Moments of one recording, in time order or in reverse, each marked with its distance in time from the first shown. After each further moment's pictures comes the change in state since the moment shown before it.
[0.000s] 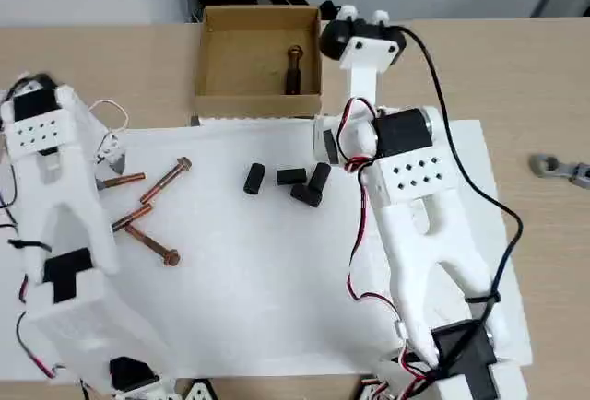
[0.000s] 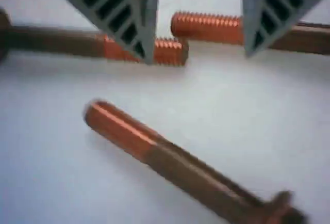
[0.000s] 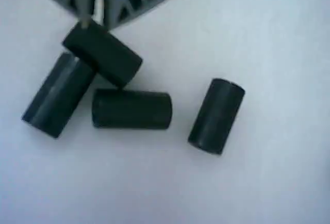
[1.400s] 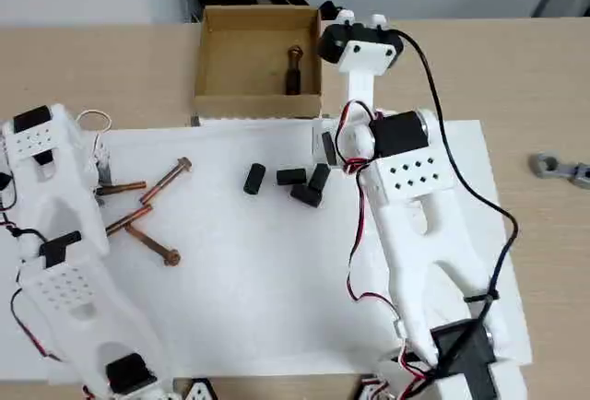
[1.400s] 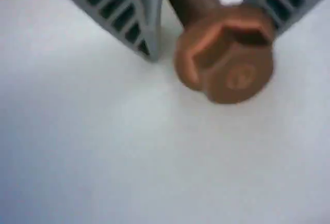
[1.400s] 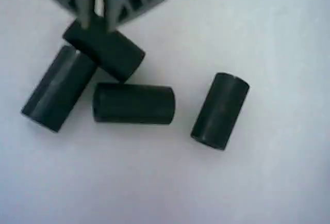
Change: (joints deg) left arm -3.9 16.4 -3.2 -8.5 20.7; right arm 0.0 0.0 1.8 -2.5 0.0
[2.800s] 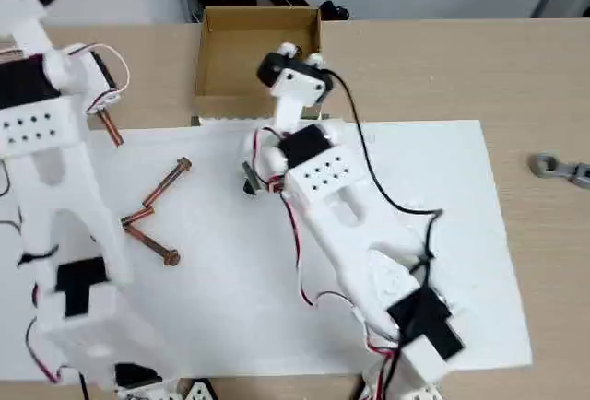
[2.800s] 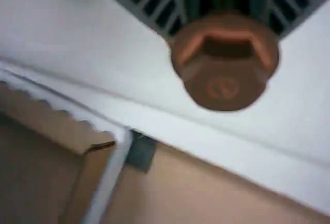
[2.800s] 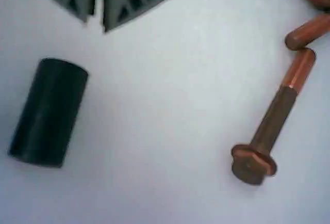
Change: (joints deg) left arm 11.6 -26.4 -25.1 14.7 -40.7; right arm -16.4 15.7 -2.3 -9.6 -26.6
